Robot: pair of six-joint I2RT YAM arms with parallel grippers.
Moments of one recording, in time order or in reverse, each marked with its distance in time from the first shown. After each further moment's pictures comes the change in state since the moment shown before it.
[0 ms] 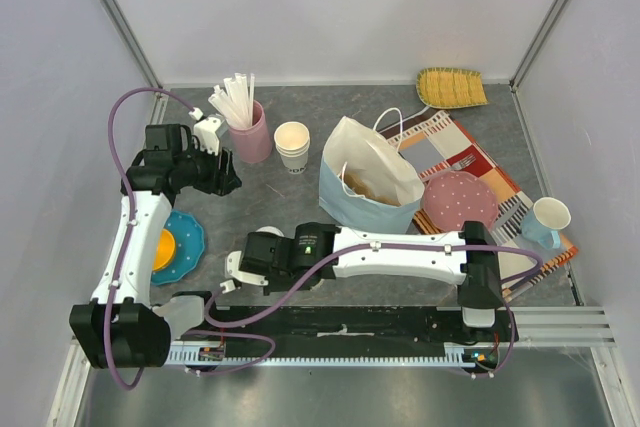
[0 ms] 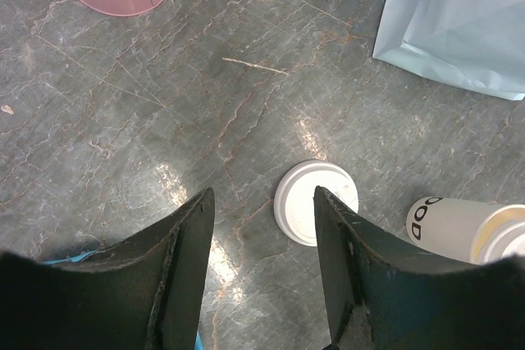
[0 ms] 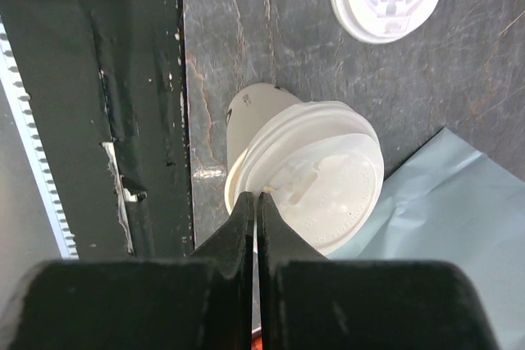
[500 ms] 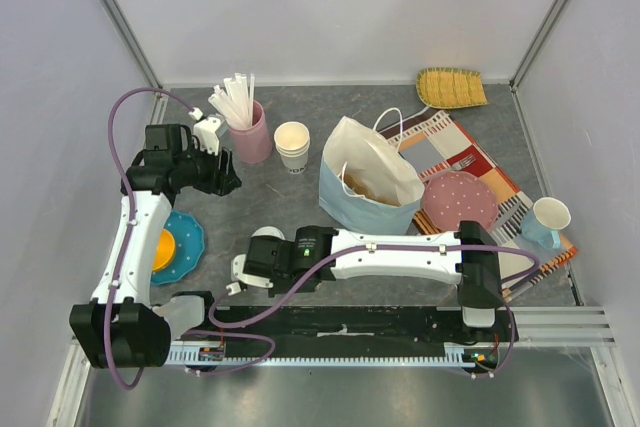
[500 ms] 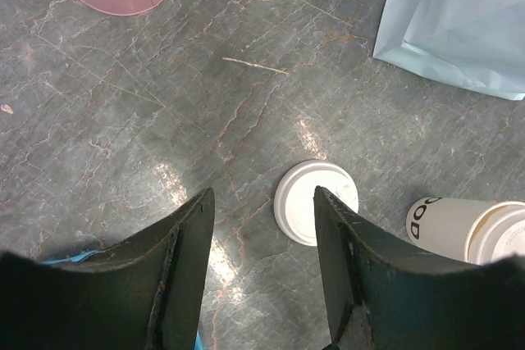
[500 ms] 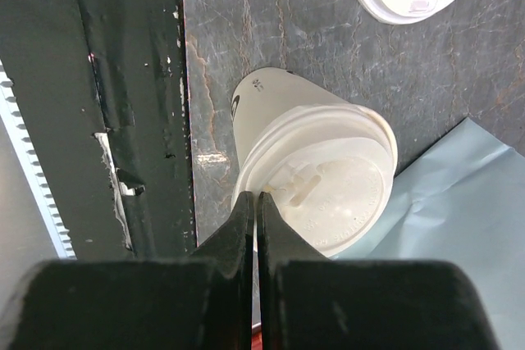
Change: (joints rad) left arm 0.002 0.000 0.000 0.000 0.000 0.000; right arm -0.003 -0.007 -0.075 0.013 -0.006 0.006
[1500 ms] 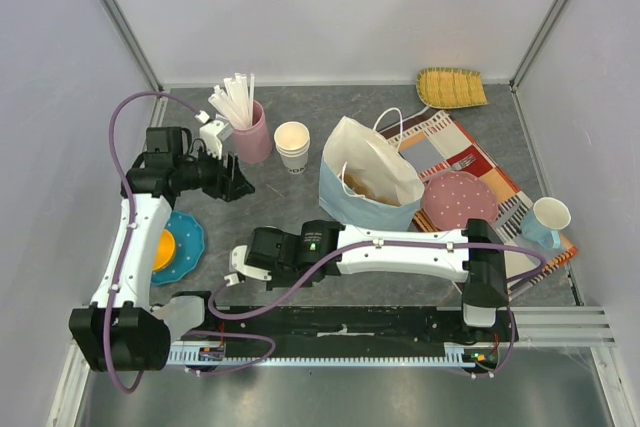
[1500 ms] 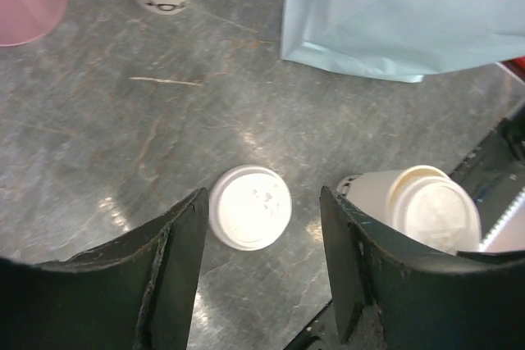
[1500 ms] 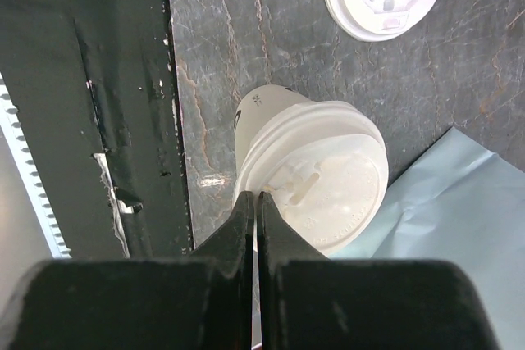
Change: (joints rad) left arm -0.004 -0.011 -0.003 -0.031 0.197 -0.001; right arm -0.024 -0.029 -0.027 0.063 -0.009 0.008
